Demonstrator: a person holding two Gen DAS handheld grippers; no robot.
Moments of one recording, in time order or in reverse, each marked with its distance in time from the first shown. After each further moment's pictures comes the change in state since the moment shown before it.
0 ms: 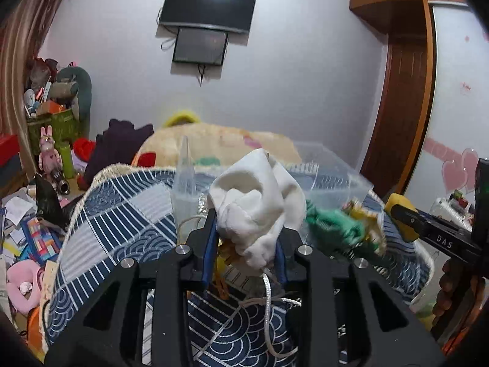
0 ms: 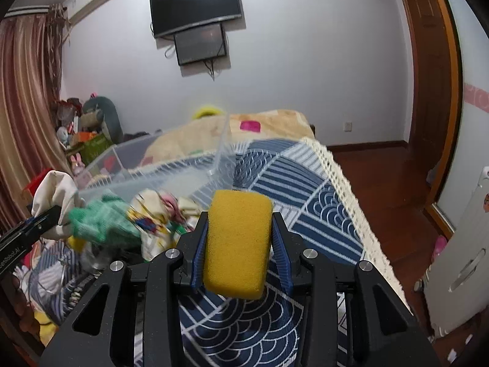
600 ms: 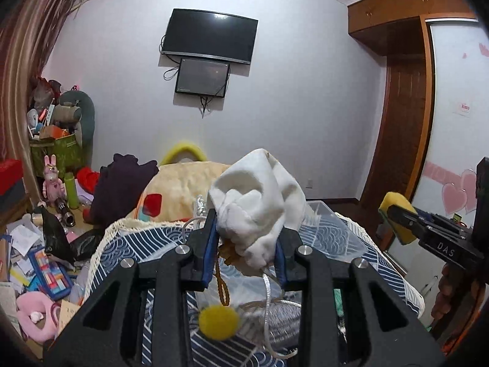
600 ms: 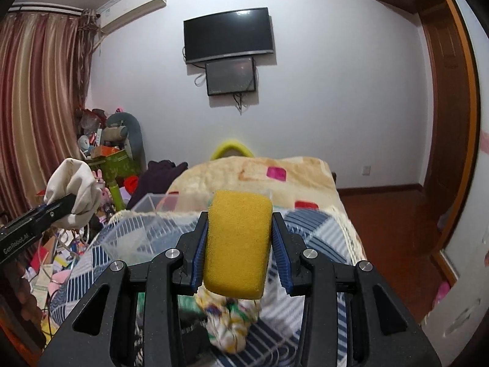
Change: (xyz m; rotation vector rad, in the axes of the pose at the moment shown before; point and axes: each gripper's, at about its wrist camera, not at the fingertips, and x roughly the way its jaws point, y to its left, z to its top) left arm -0.016 0.012 0.070 0.009 -0.112 0.011; right arm 0.002 0.049 0.067 -0.115 -0.133 0.070
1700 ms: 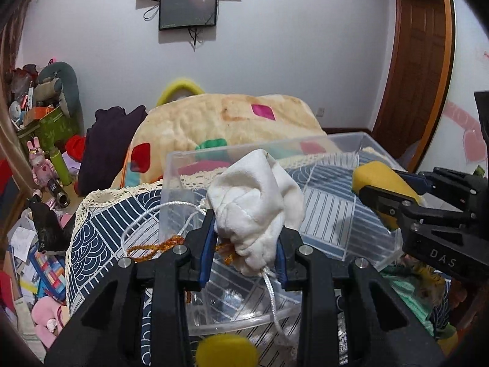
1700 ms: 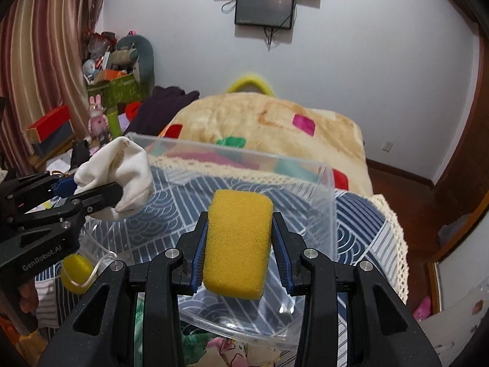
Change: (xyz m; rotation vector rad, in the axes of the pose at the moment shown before) left arm 0.128 -0.004 -0.027 0.111 0.362 0.035; right arm 0.111 0.021 -0.016 -0.174 0.350 0.050
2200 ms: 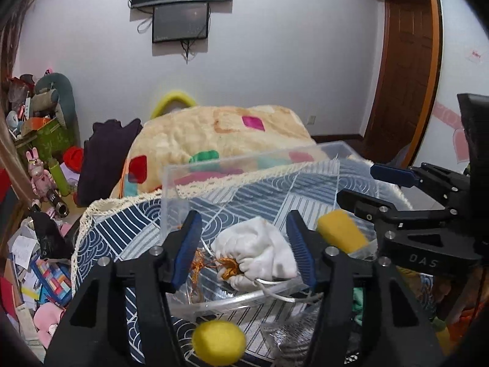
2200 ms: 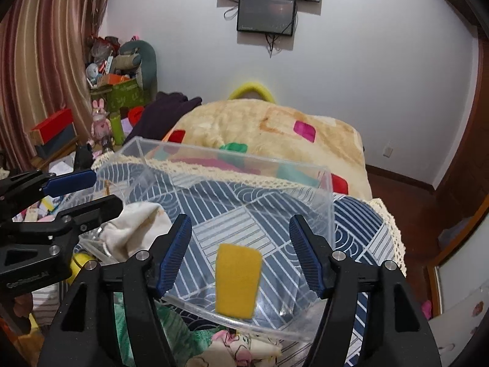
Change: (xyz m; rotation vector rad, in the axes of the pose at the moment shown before) left arm -0.038 -0.009 0.005 0.017 -0.067 -0.033; right arm -0.016 0.000 0.006 -0.005 -0.052 -0.007
